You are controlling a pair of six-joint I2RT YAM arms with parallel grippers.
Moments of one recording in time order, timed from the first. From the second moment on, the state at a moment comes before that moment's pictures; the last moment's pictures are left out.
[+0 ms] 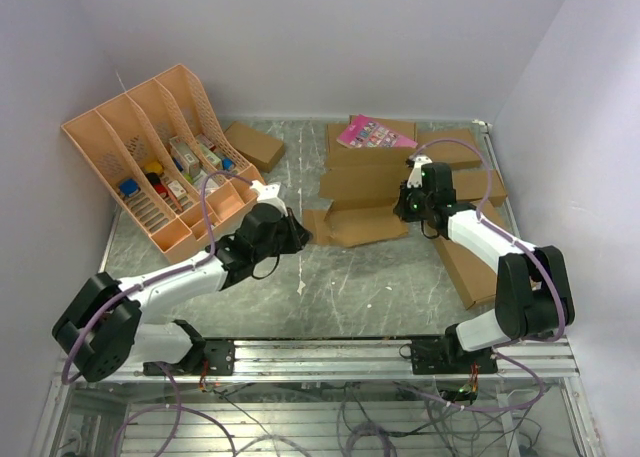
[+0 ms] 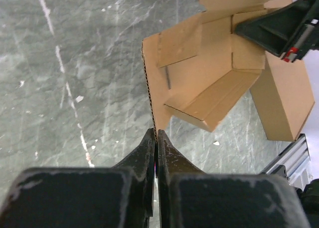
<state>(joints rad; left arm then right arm) -0.75 1.24 0.60 0.18 -0.05 -0.74 0.22 1.47 0.84 -0.11 -0.15 0.10</state>
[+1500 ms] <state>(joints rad) -0.70 1.36 0.45 0.76 0.20 -0.86 0.30 1.58 0.84 -0.12 -0.14 0.15</state>
